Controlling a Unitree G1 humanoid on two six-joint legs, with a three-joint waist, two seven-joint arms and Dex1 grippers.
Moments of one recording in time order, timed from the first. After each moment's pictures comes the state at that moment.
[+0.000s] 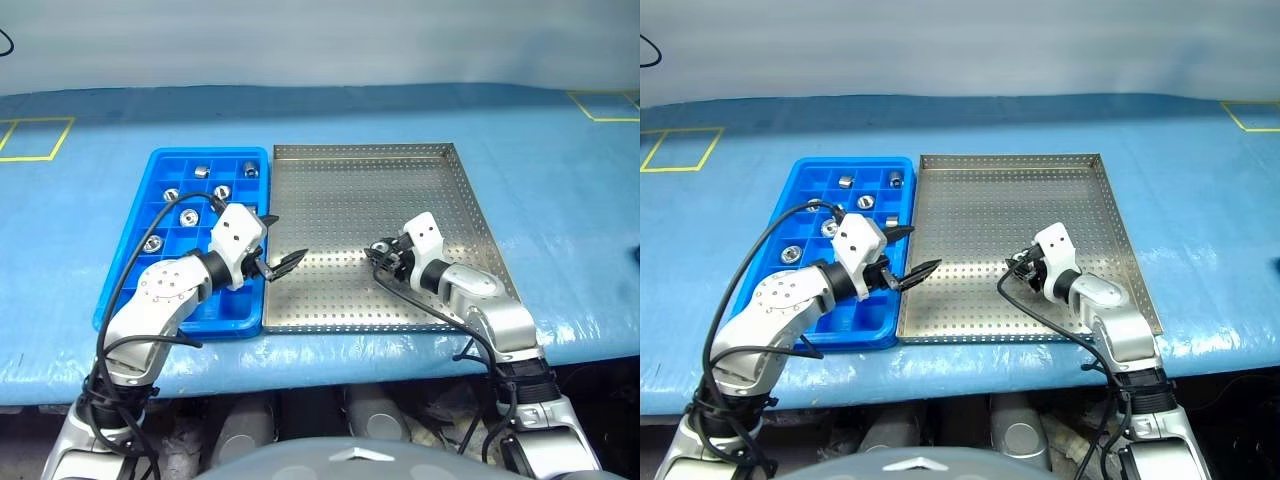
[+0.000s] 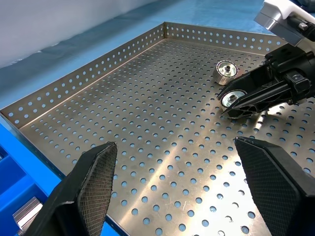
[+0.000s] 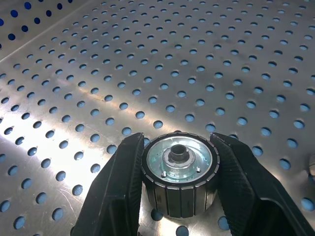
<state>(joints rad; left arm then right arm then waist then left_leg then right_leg) -0.17 0.50 -0.12 -0.48 -0.29 0.61 -0.59 -0.21 -0.40 0.06 -0.08 0.24 0.58 0.54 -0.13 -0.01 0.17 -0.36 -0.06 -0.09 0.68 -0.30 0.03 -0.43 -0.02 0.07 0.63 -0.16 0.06</state>
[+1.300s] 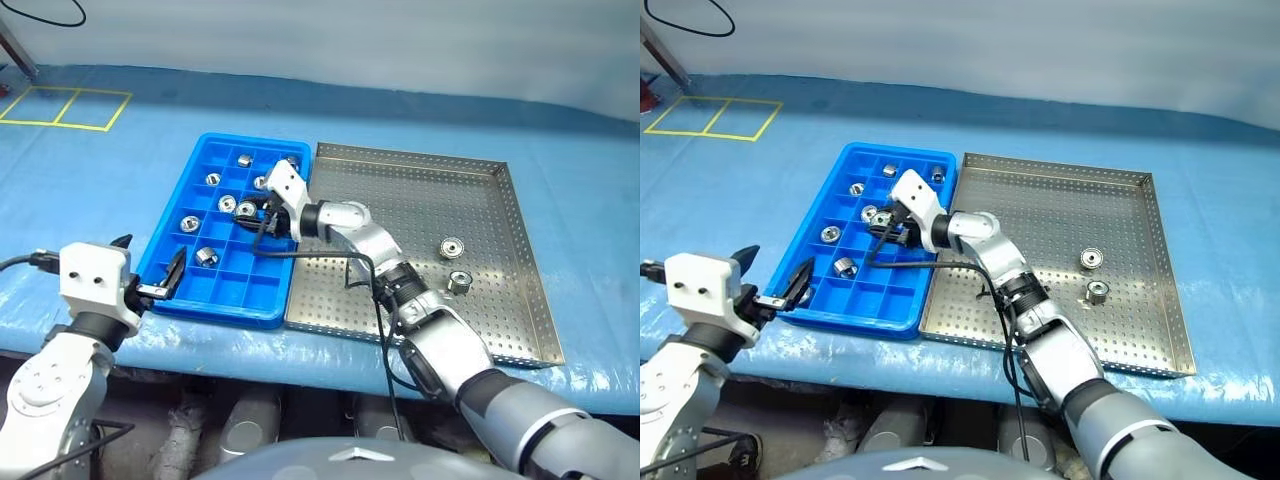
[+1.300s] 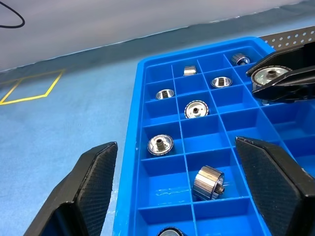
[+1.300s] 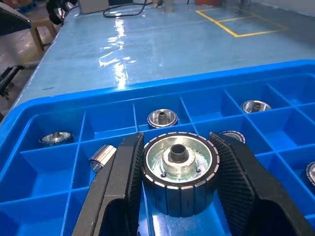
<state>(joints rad) 0.33 0.39 0.41 -0.94 -0.33 0.75 -0.25 -0.85 0.05 0.30 0.65 0.14 0.15 0.79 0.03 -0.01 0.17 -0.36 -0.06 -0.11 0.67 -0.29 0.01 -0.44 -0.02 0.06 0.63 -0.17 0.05</state>
